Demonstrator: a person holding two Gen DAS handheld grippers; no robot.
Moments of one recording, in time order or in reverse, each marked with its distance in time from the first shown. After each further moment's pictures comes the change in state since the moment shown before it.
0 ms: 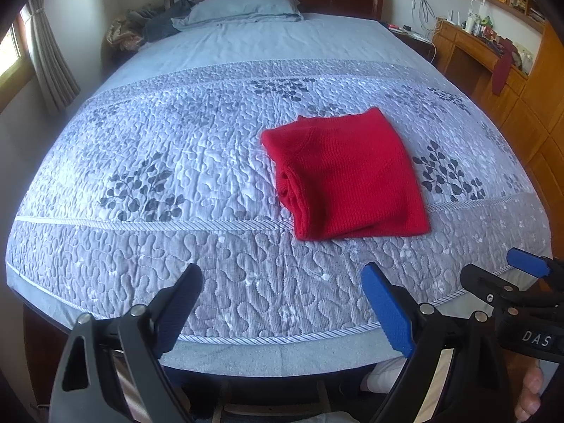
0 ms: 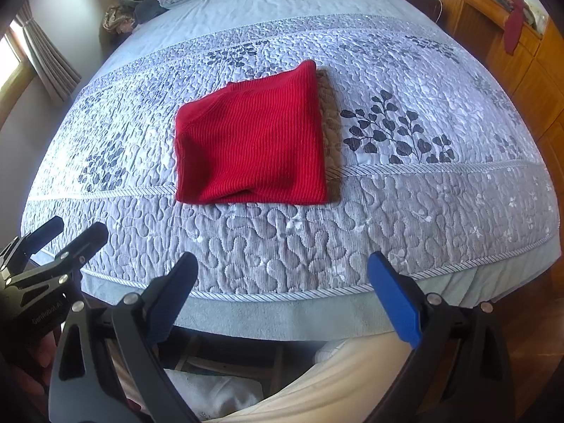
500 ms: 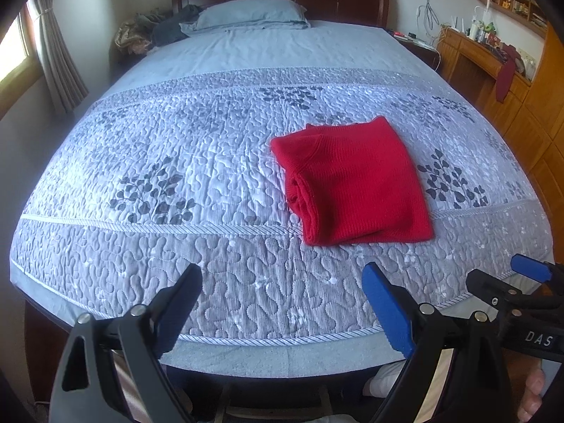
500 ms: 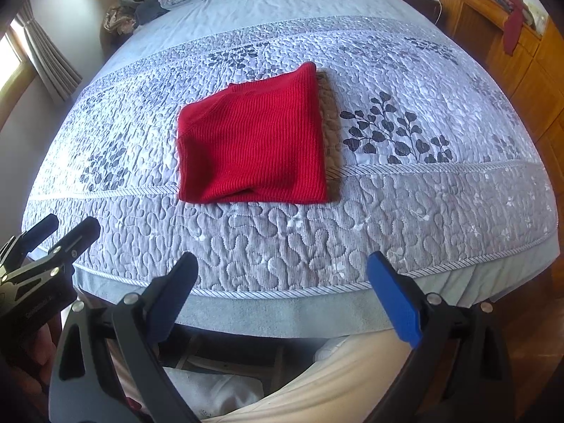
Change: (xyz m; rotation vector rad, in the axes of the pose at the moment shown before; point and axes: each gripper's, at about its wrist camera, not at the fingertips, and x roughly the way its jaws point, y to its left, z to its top) left arm -0.009 0.009 -0.001 -0.020 -0.025 0.024; right arm -0.006 0.001 -0.002 0.001 -0.008 -0.002
